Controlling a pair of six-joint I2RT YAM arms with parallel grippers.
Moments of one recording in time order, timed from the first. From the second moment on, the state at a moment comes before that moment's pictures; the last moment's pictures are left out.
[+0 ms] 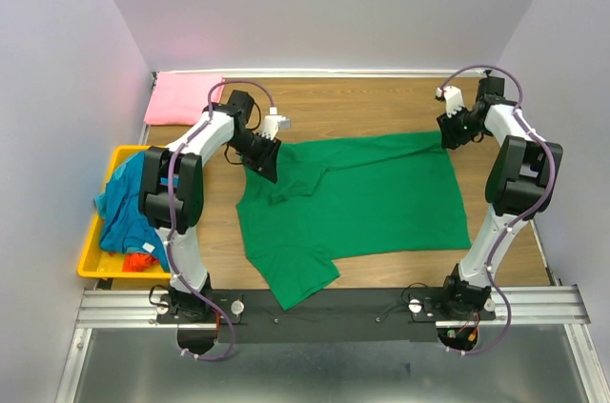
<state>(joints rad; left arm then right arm) -0.23 1.91 1.45 -0.94 0.67 0.38 -0.22 2.02 1.54 -0.64 -0.39 -0.80</state>
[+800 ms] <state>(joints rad) -0.68 1.91 1.43 -0.65 0.18 0.52 -0.19 2.03 1.60 -0.73 -0.46 -0.49</state>
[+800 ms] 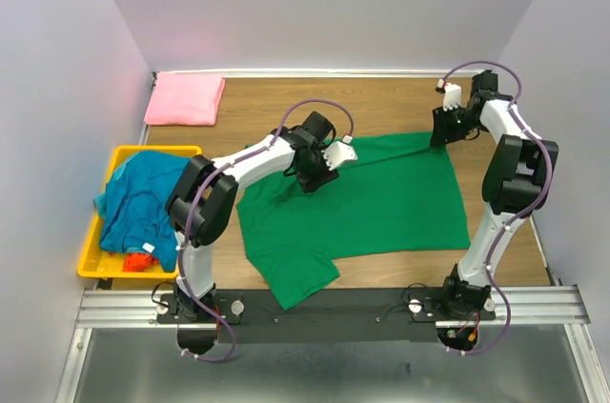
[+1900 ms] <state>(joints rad) -0.49 2.08 1.62 -0.82 0.34 0.61 -0.19 2.08 1.59 -0.73 -0.32 -0.57</state>
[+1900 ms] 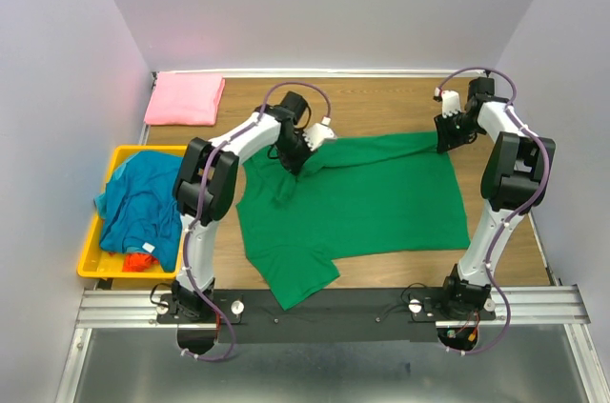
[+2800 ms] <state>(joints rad) -0.48 1.86 1.59 -0.82 0.53 0.58 -0.19 2.01 1.59 -0.73 -0.31 -0.58</state>
